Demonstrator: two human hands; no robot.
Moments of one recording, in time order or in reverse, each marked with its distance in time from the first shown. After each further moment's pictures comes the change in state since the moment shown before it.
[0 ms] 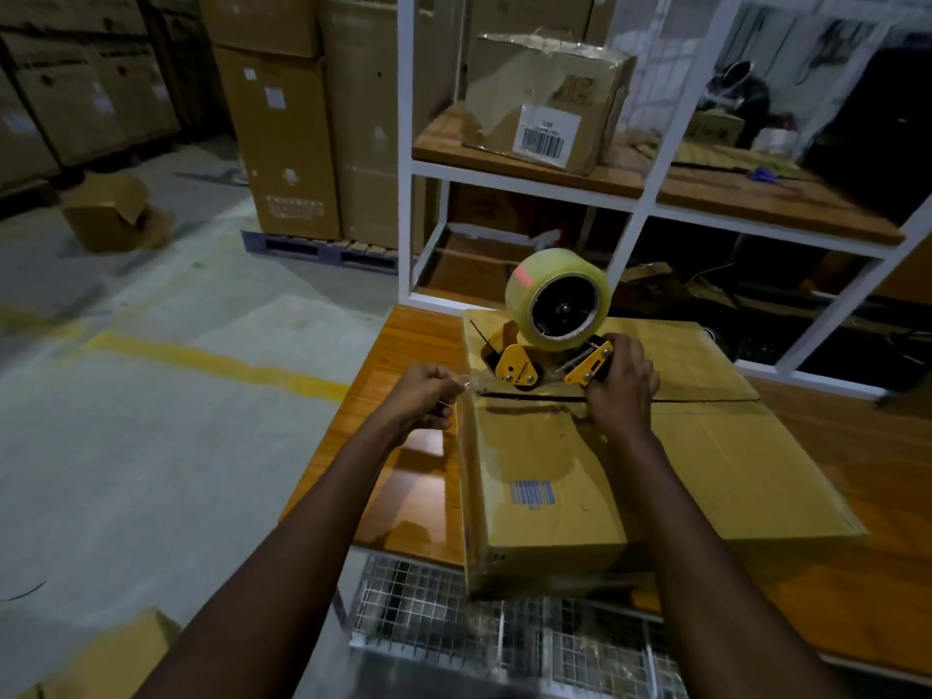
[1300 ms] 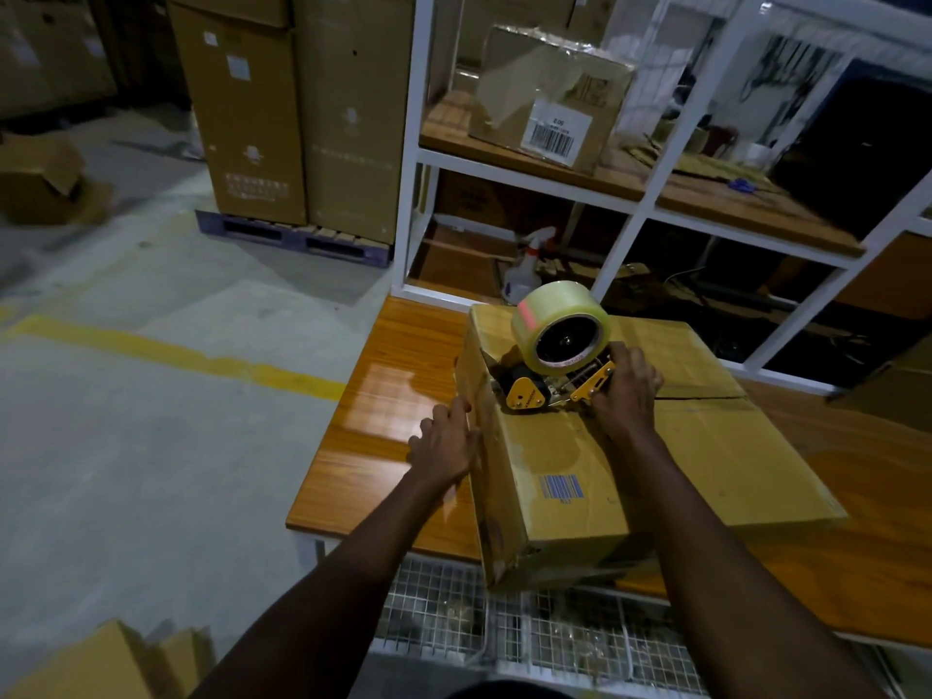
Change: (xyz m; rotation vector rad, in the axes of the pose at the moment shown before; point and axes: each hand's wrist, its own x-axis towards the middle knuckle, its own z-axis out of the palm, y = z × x) left_hand 0.013 -0.096 0.022 0.783 0.080 0.217; right_hand -0.013 -0.004 0.010 -0.187 -0.047 -0.049
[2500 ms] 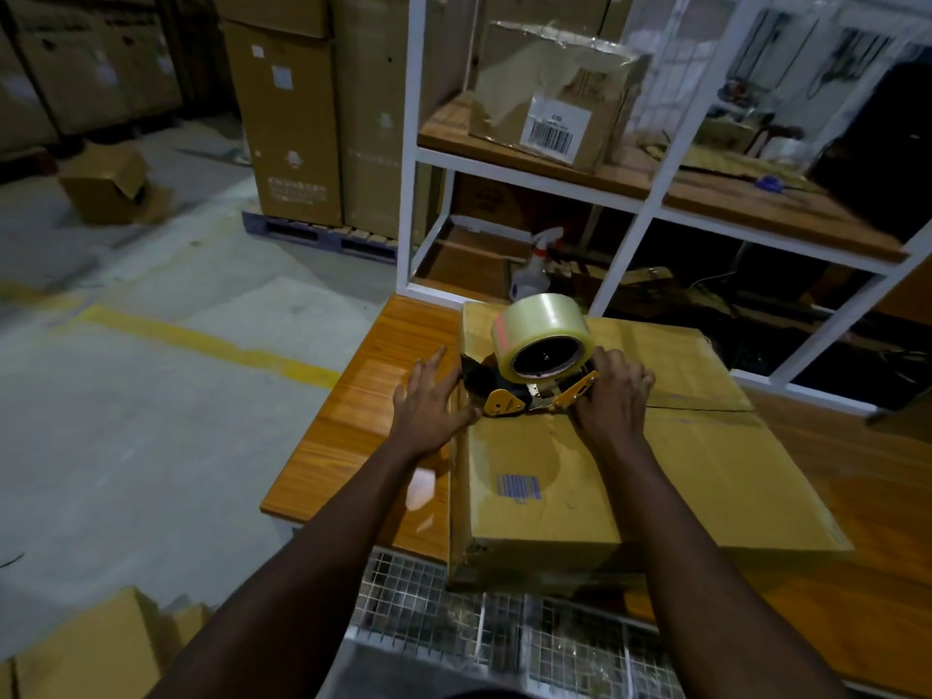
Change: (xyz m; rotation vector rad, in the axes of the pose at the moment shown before) left_hand 0.024 0.023 -0.016 0.062 0.120 0.088; right_hand 0.015 0.030 0.010 -0.130 0.069 -0.146
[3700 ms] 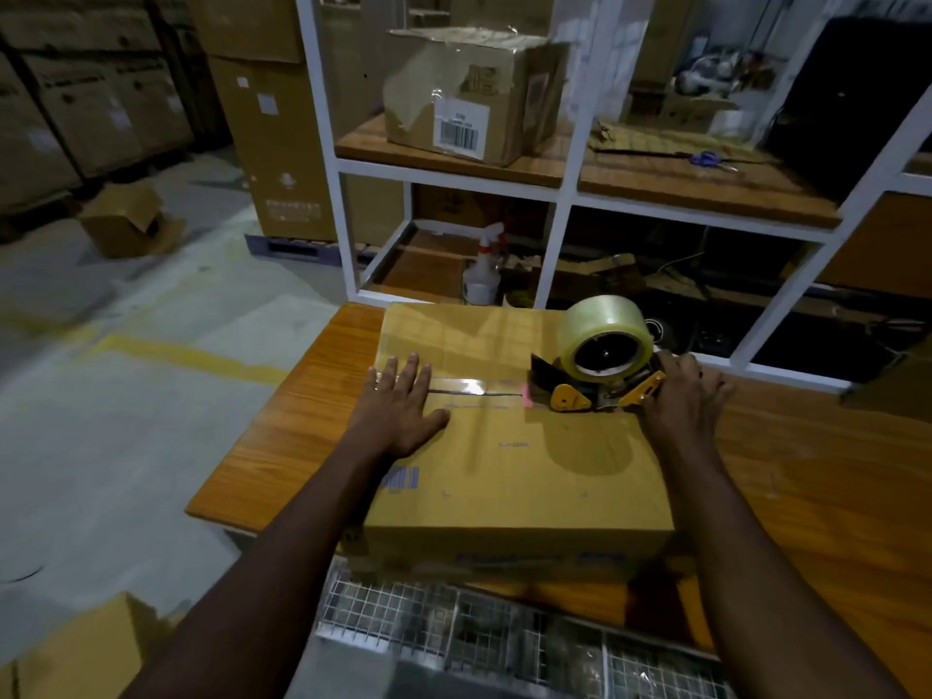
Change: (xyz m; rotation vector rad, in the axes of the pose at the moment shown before) left_hand 0.004 0.101 0.029 0.655 -0.207 -0.047; right_hand 0.010 0.210 -0.041 -0.122 -0.073 0.226
